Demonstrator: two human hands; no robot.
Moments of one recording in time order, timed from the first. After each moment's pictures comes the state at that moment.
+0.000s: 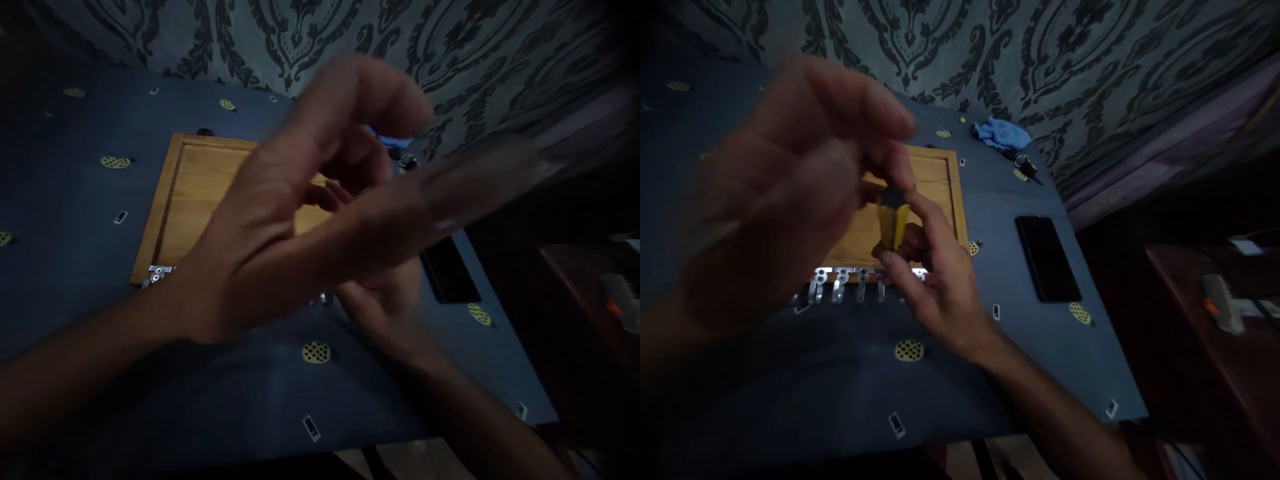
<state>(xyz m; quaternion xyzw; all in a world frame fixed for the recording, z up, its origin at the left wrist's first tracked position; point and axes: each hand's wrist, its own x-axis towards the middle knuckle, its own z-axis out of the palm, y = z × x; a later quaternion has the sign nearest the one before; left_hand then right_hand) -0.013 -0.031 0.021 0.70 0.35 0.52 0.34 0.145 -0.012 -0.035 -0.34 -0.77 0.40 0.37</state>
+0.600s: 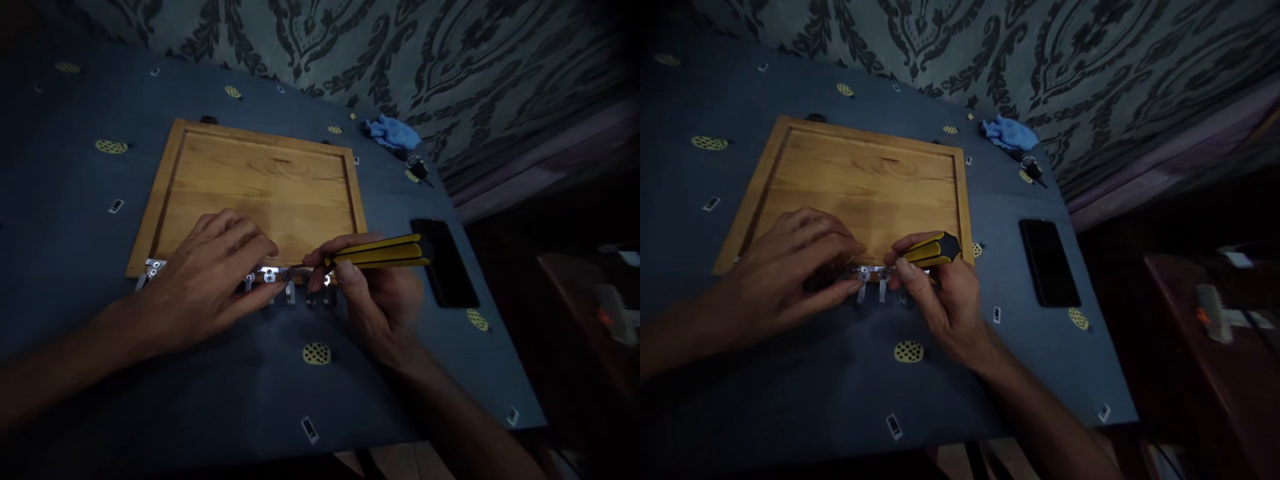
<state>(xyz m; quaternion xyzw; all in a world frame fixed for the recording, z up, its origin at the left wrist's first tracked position) -0.066 -0.058 -0.049 0.84 0.49 0.22 0.09 0.155 -0.018 -0.058 -0.33 -0.73 0.46 0.39</state>
